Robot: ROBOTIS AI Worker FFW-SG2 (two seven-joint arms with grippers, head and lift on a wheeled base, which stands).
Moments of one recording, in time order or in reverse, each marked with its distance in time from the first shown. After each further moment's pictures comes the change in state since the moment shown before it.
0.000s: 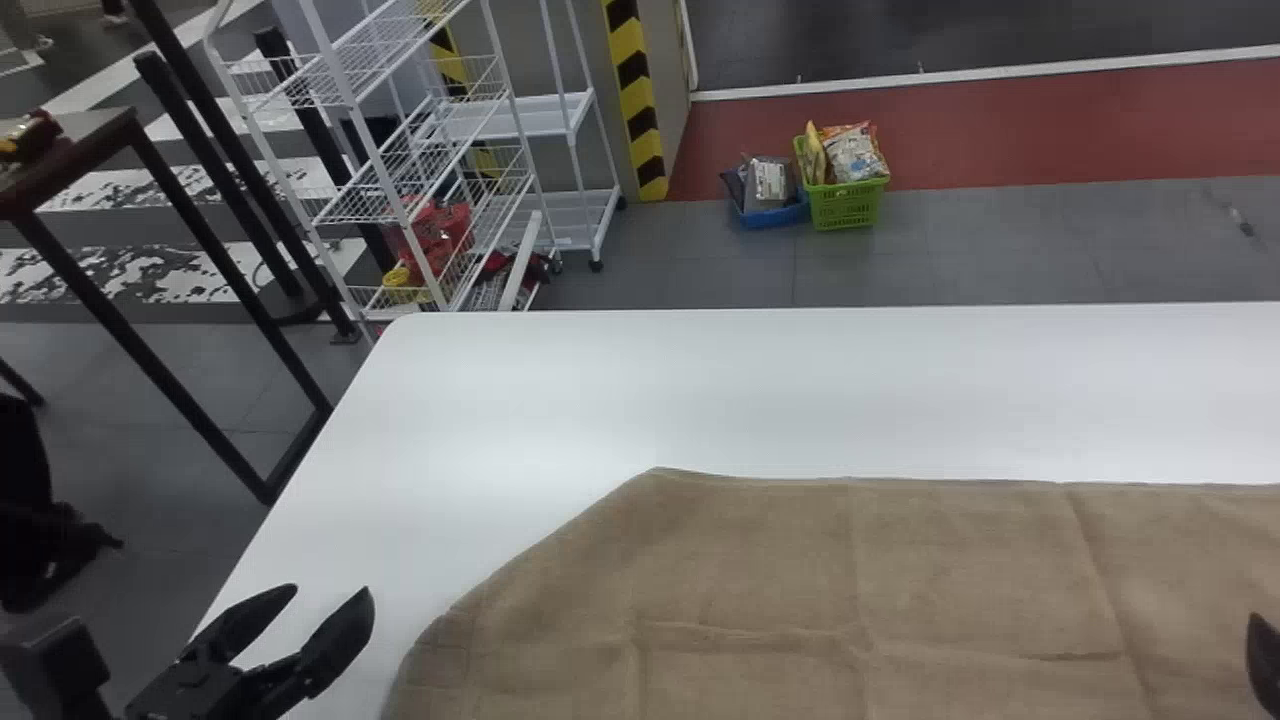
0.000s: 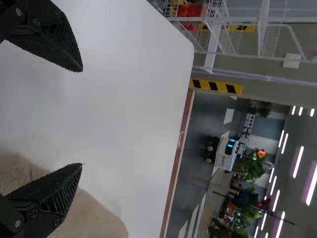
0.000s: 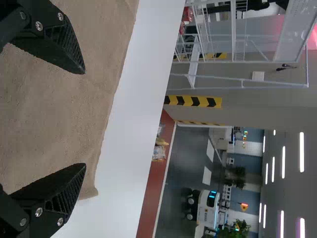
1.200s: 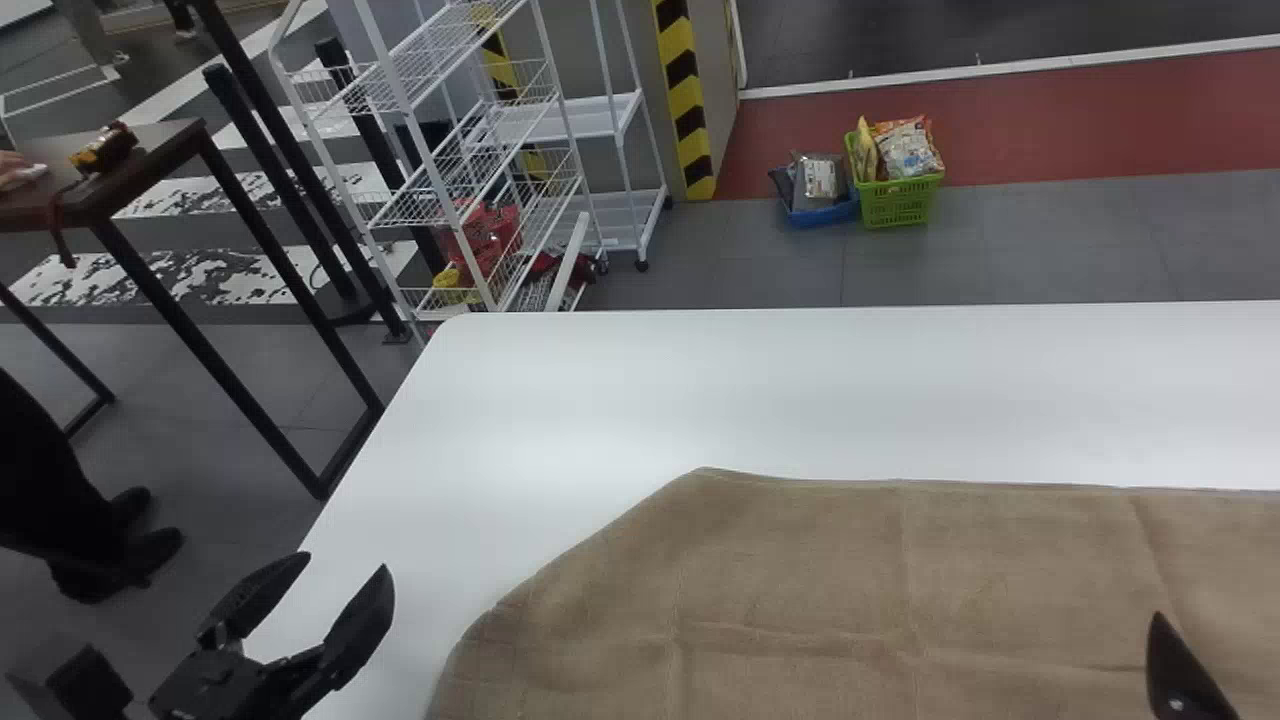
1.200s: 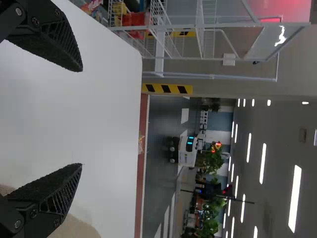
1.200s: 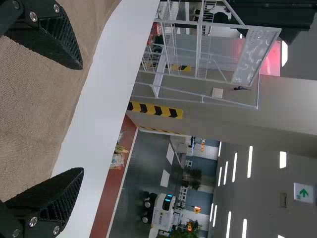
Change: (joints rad) left arm 0.053 0.000 -0.007 0.047 0.038 -0.295 0.002; right arm 0.108 0.000 0.211 -0.025 0.076 -0.246 -0.142
